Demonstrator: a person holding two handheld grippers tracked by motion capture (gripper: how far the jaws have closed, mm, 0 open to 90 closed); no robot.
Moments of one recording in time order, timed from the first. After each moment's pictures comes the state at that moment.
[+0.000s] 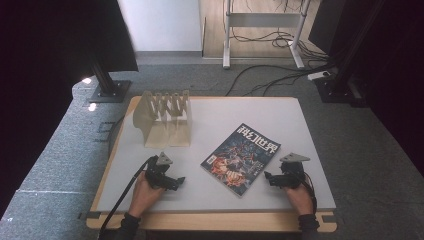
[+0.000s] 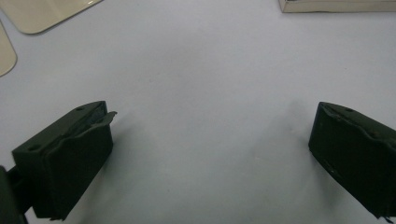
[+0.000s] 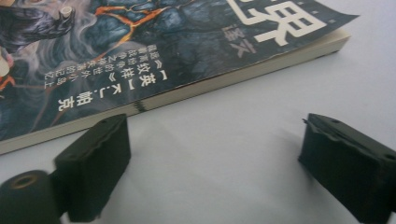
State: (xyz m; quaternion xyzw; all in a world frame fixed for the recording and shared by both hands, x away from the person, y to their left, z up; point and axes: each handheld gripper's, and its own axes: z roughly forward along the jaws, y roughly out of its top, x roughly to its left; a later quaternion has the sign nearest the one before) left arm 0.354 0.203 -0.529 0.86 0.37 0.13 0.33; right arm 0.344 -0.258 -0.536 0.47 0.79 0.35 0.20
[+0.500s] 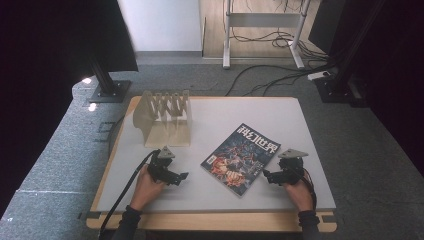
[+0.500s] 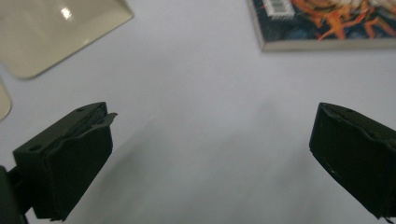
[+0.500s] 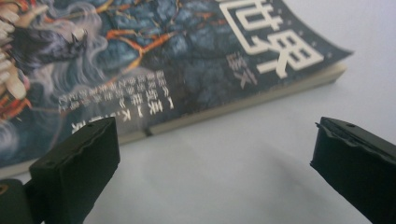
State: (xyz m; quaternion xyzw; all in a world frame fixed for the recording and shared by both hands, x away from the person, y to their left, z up) left arm 0.369 0.192 -0.508 0.87 0.34 0.11 0.34; right arm 0.352 -0.252 -0.521 0.46 0.79 0.35 0.20
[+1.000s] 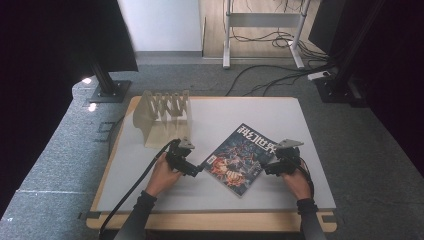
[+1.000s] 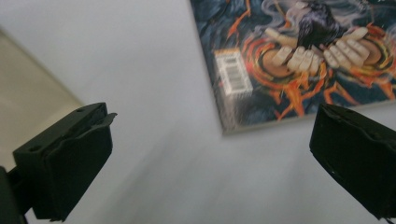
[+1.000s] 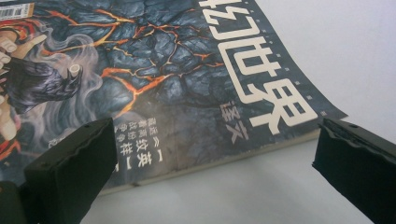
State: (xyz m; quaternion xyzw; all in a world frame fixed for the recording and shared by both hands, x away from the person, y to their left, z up) left arm 0.393 0.135 -0.487 0.89 0.29 0.10 0.34; right arm 0.380 -0.245 -0.507 0.43 0.81 0.34 0.20
